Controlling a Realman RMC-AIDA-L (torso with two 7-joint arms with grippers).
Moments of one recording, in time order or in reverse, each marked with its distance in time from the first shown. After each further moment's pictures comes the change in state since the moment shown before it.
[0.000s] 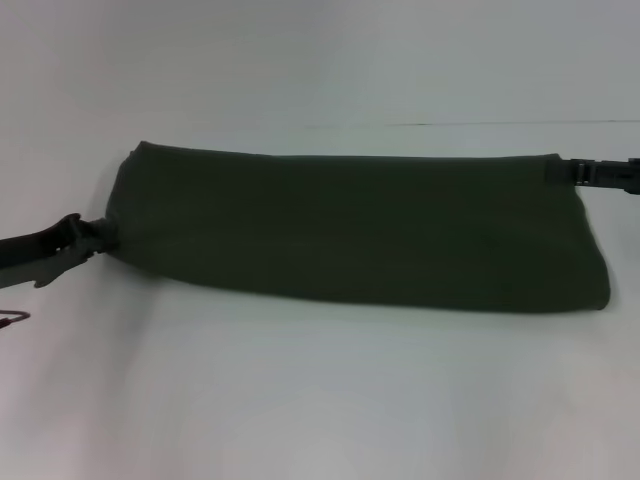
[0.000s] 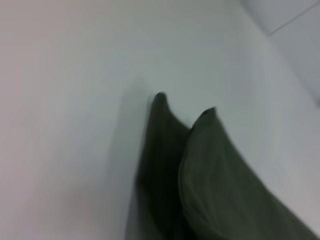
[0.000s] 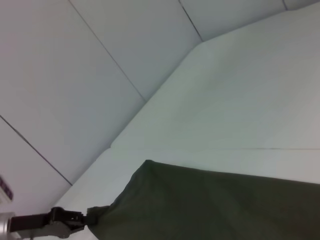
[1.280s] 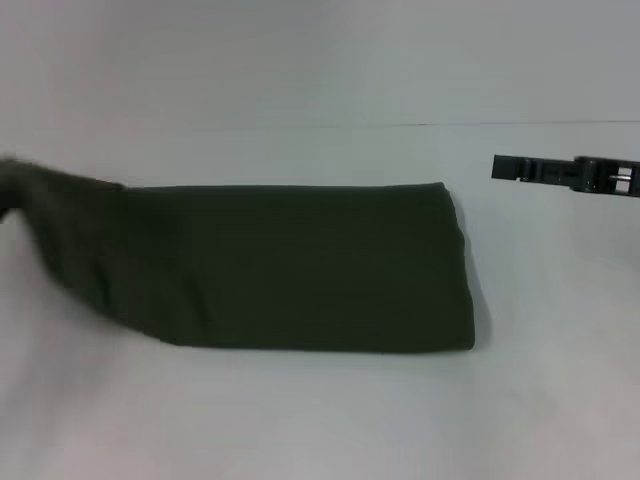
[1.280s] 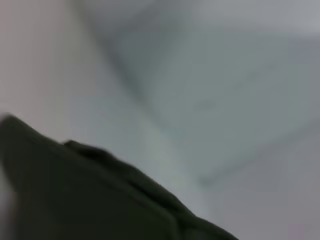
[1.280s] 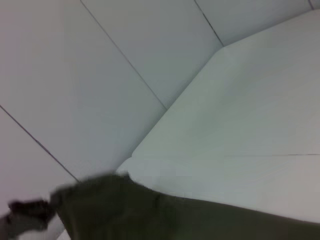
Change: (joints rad) left arm 0.107 0.001 -0.281 0.058 -0.241 0.314 0.240; right arm 0.035 0.052 -0.010 0.060 0.031 0.051 -0.029
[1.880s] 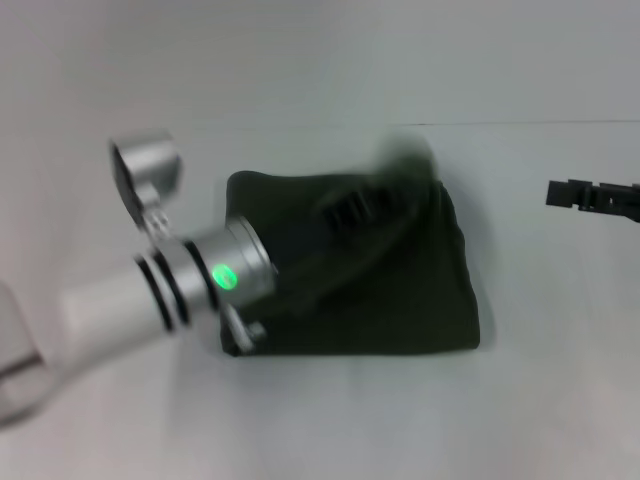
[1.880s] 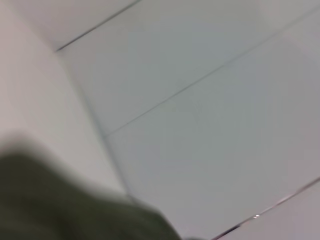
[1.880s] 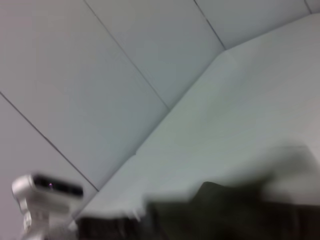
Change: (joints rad) left arm -0.410 -0.081 0.194 -0.731 -0.161 -0.234 0.480; right arm -0.095 -0.041 0.006 -0.019 0.043 -0.100 -0.036
